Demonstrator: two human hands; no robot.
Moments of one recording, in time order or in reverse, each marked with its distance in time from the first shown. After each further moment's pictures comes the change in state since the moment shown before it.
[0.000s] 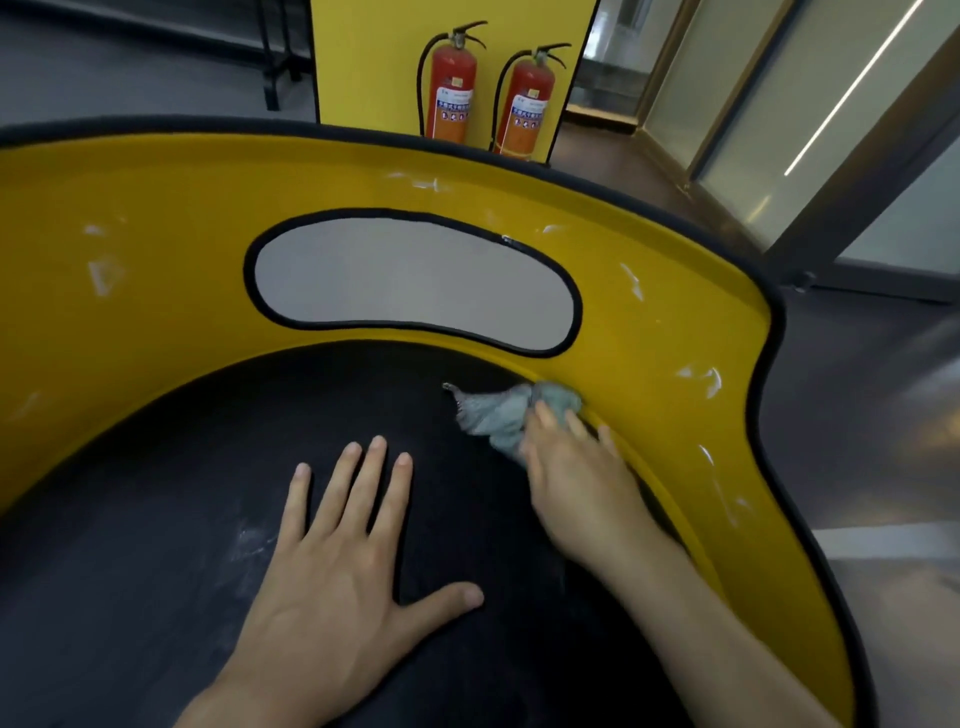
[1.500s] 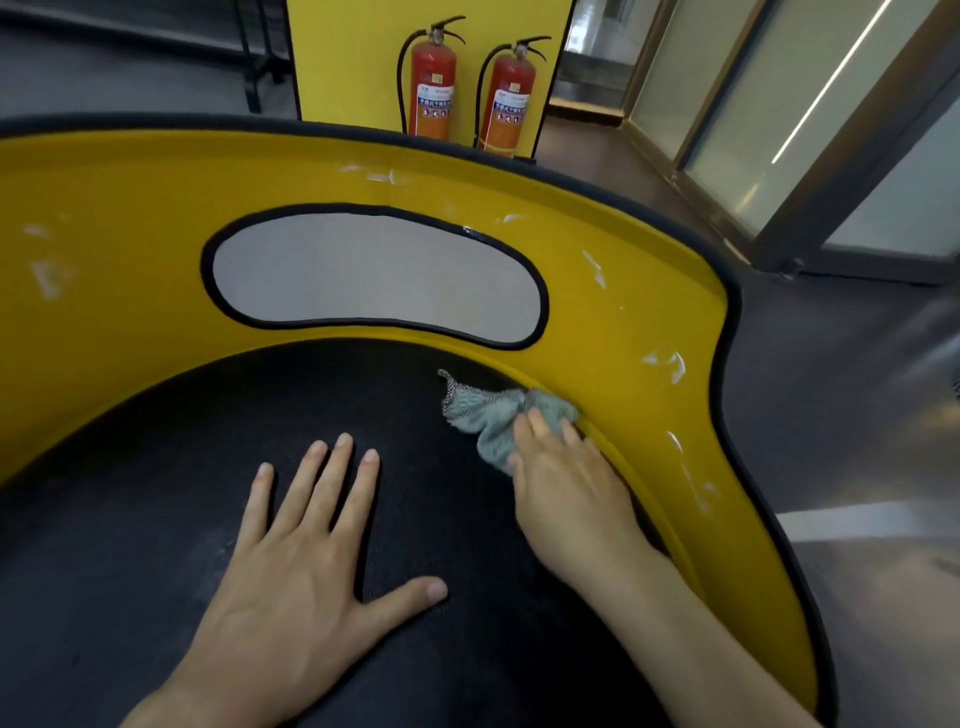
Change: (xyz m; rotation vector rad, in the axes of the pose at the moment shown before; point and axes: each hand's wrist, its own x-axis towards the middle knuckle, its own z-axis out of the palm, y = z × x) left_hand -0.001 -0.001 -0.003 -0.006 -0.061 -0.006; right_hand -0.019 0.009 -0.002 0.031 -0.012 0.048
